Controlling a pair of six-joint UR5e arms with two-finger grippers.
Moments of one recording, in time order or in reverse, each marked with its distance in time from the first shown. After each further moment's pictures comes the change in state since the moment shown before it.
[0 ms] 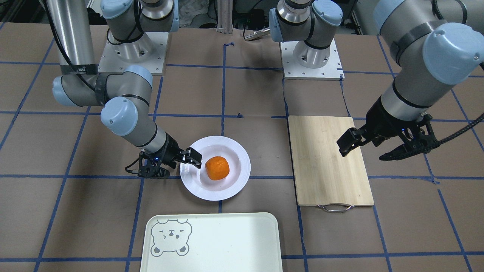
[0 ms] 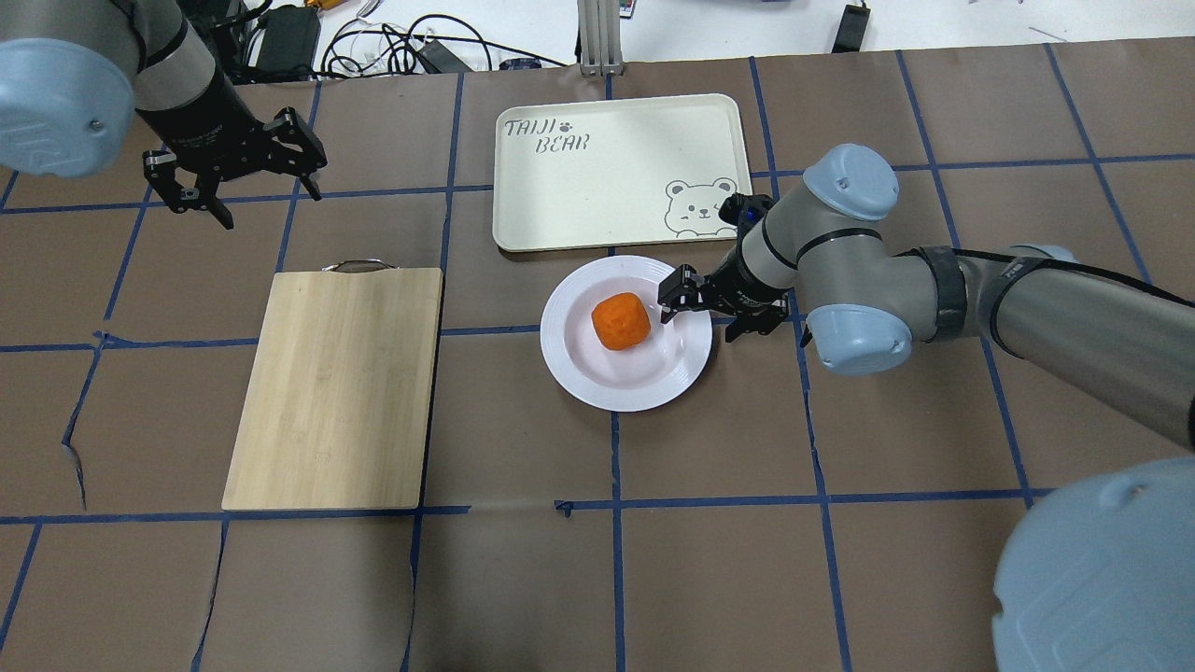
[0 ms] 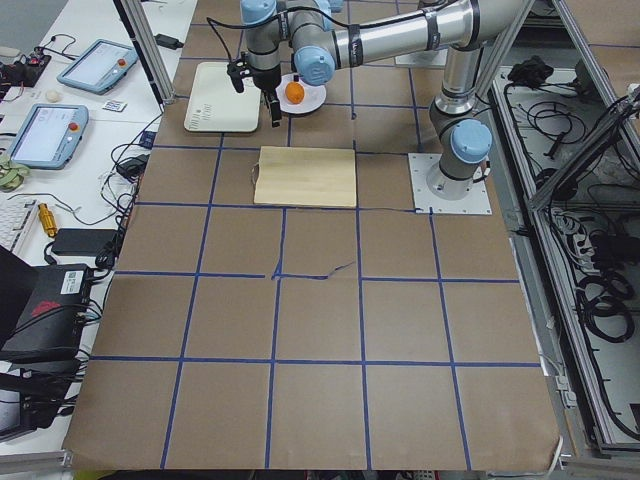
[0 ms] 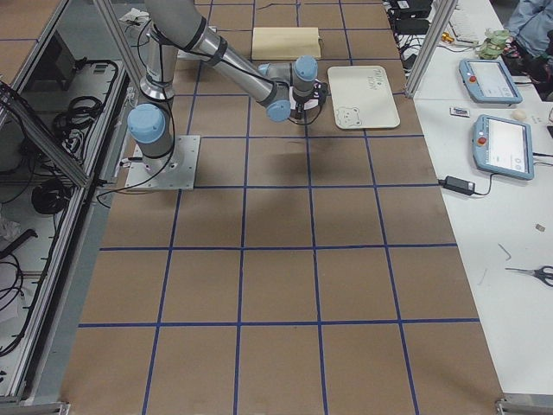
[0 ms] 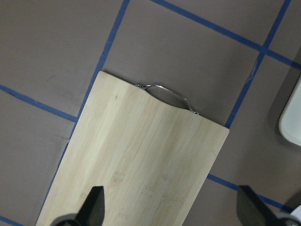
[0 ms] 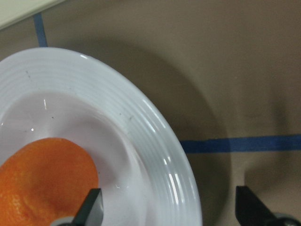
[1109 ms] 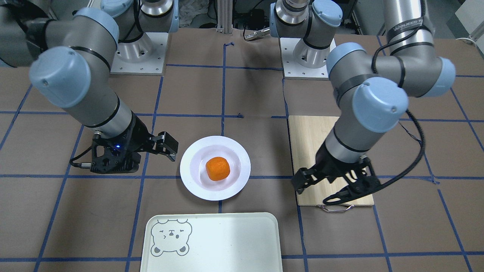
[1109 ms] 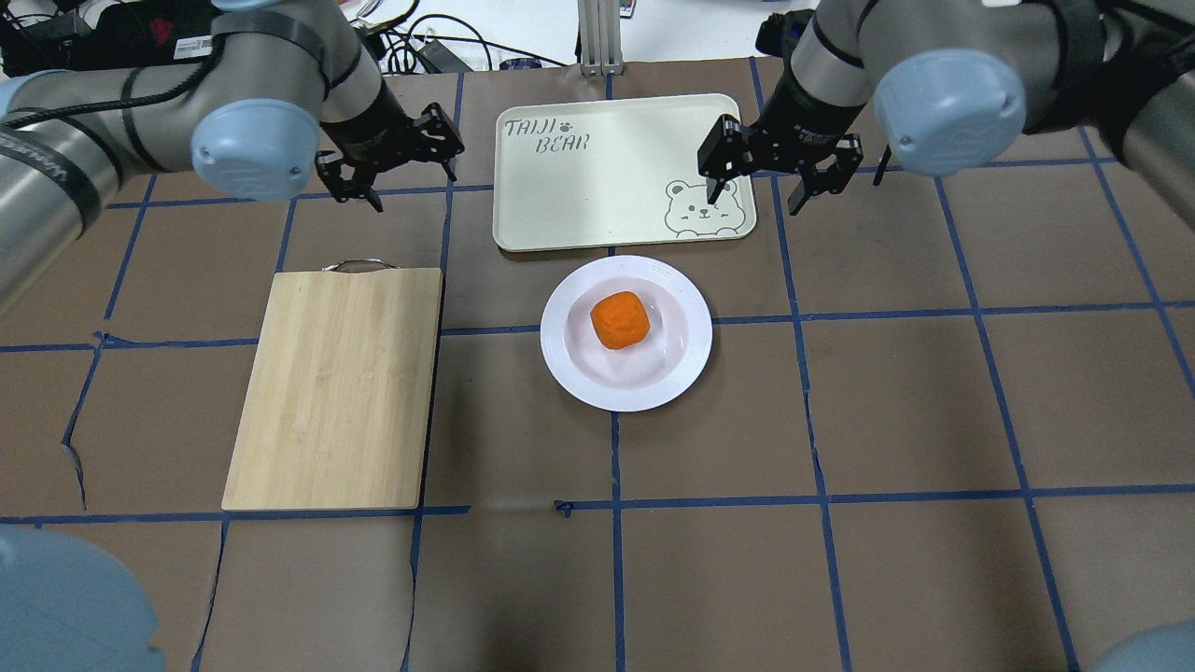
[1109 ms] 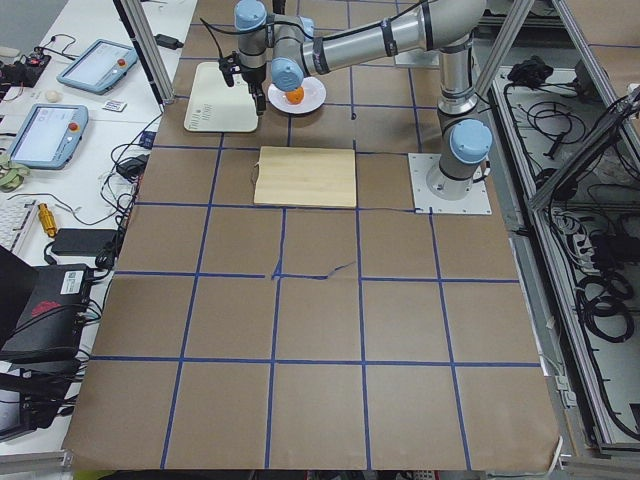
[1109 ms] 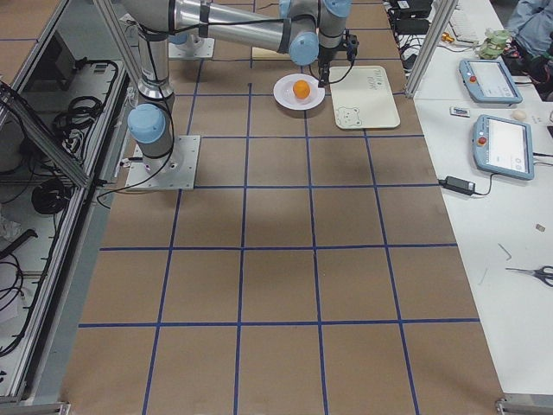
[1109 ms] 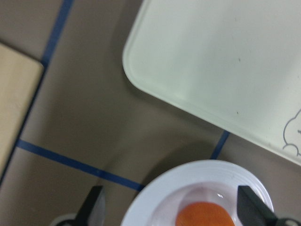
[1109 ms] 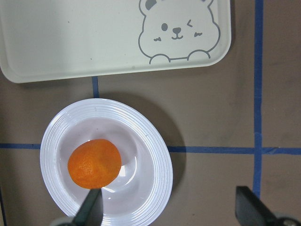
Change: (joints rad) left arm -0.113 -0.159 0.023 0.235 -0.032 -0.167; right arm -0.018 -0.123 -0.365 0.519 -0.141 -0.140
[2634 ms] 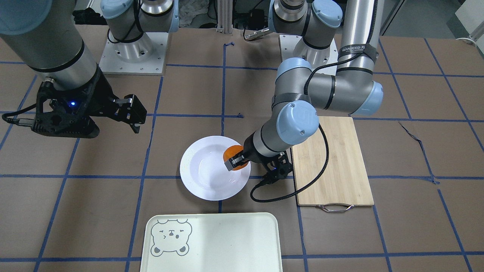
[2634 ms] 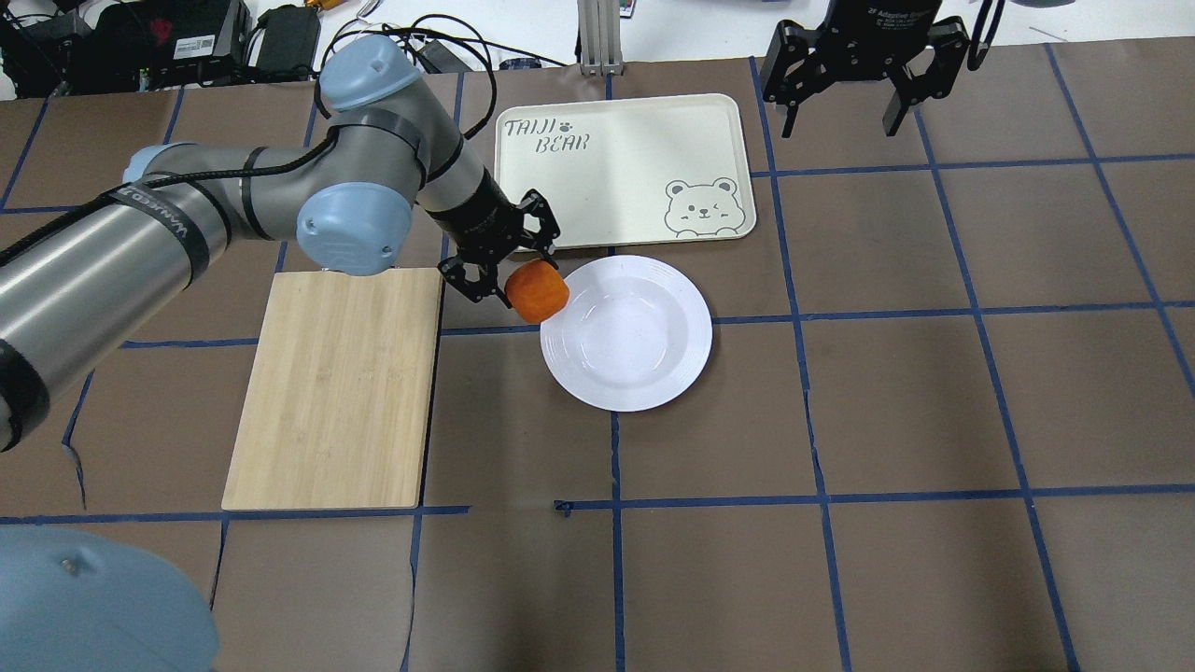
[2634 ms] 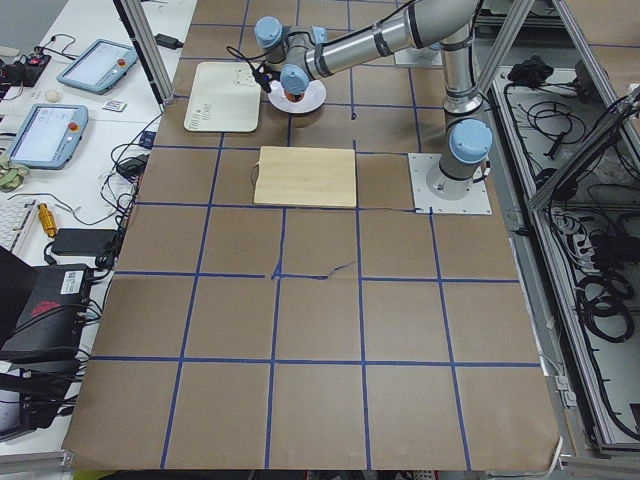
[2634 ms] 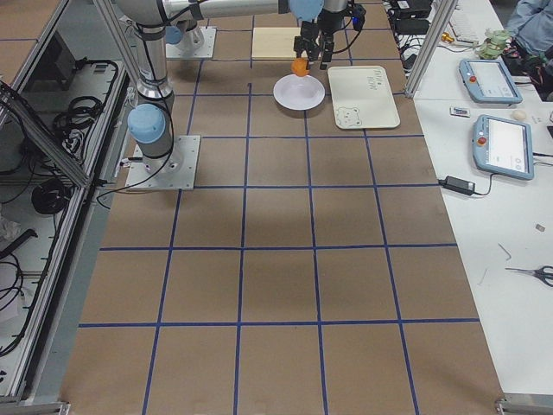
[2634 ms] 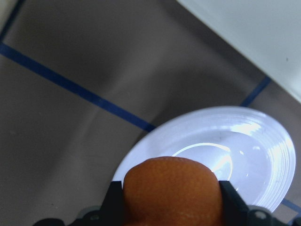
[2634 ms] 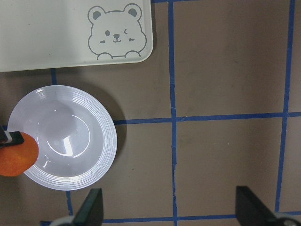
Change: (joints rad) left arm -0.231 -0.094 -0.141 0.031 -0.312 -0.444; right arm 0.005 -0.047 -0.345 0.441 -0.244 -0.007
